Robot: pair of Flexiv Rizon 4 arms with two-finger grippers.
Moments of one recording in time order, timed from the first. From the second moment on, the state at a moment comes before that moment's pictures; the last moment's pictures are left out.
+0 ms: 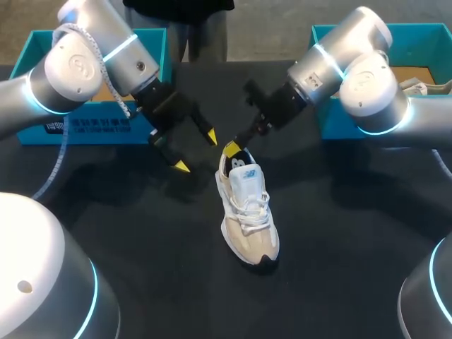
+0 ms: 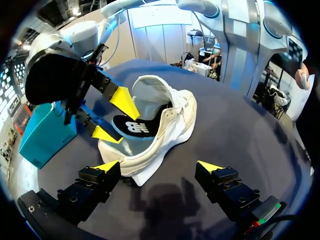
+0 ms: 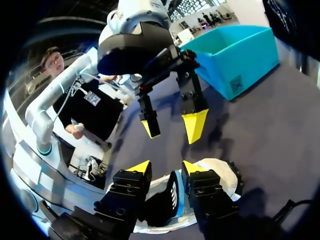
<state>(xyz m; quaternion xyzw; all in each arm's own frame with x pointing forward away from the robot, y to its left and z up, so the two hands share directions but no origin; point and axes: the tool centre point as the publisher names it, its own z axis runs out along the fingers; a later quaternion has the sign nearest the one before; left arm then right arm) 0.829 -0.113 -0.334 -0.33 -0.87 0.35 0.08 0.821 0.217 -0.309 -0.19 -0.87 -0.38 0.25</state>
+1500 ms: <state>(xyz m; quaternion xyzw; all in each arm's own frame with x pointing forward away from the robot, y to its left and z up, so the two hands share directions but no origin) 0.851 -0.038 -0.250 -0.40 -0.84 0.34 0.11 0.815 0.185 -0.286 -0.33 -0.82 -0.44 0.14</state>
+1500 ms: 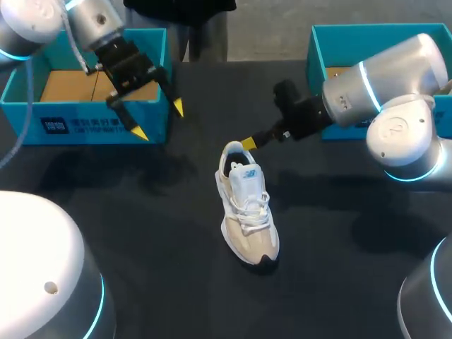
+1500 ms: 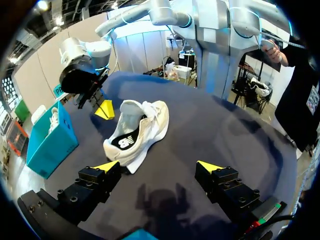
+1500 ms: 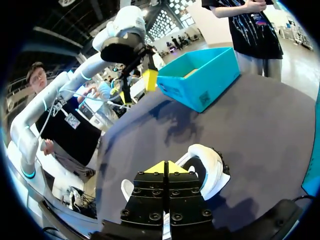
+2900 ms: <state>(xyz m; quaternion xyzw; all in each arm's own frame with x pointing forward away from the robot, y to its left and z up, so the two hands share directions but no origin) 0.882 0.055 -0.171 -0.35 -0.89 0.30 0.06 0.793 0.200 -0.281 -0.55 -0.82 -0.13 0.01</state>
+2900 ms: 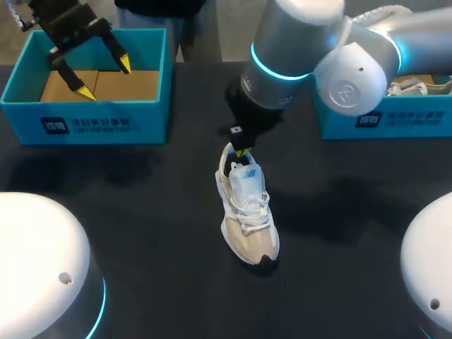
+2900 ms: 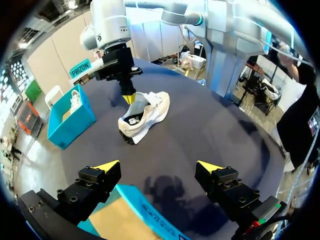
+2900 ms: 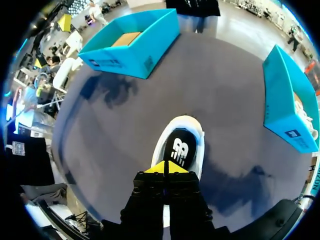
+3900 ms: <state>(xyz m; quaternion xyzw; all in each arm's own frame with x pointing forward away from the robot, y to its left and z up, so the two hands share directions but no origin) 0.904 0.072 -0.168 -0.35 -0.89 0.30 0.03 0.788 0.188 -0.334 -0.60 -0.79 -0.07 -0.03</state>
